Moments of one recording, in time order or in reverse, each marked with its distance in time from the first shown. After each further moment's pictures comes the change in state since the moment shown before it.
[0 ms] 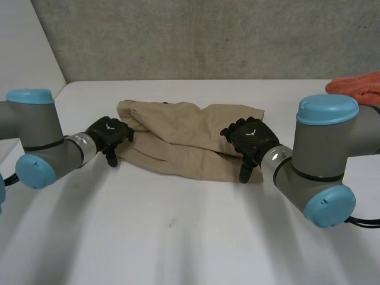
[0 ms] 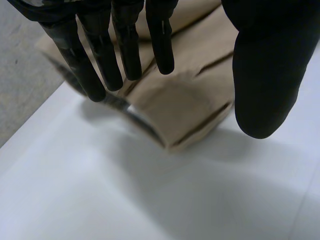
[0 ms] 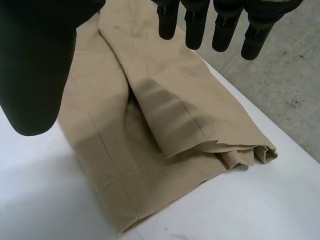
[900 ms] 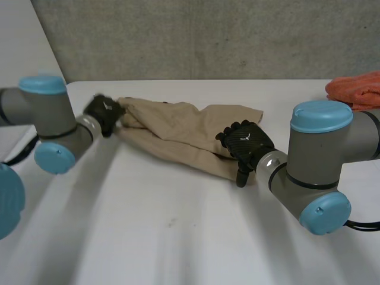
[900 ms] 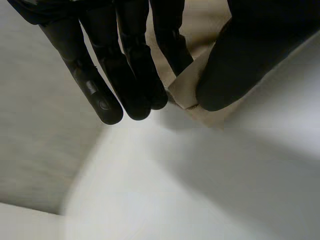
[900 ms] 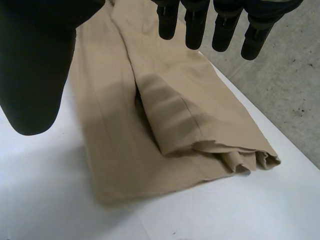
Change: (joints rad) left arm -0.063 -0.045 0.208 0.063 -0.211 0.099; right arm 0.027 -0.007 0.031 -0.027 0.008 -0.037; left_hand 0.609 0.709 0.706 0.709 0.682; right_hand 0.000 0.000 0.000 0.000 0.000
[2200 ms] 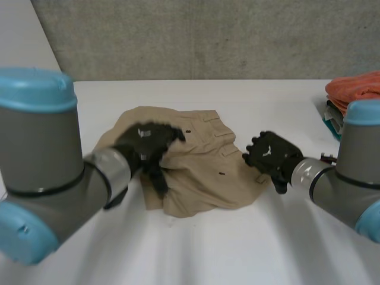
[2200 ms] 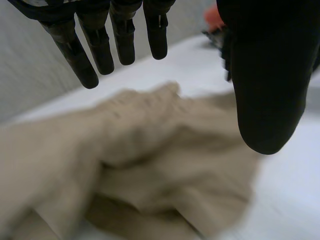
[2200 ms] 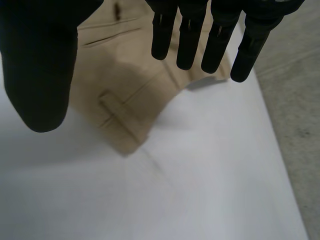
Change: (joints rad) left arm -0.356 0.603 -0.628 -0.175 -0.060 -0.662; right arm -0.186 -0.141 0.214 0.070 -0.214 -0.560; left_hand -0.772 -0.876 -0.873 -0.875 -0.850; right_hand 0.212 0.216 0.220 0.226 0.212
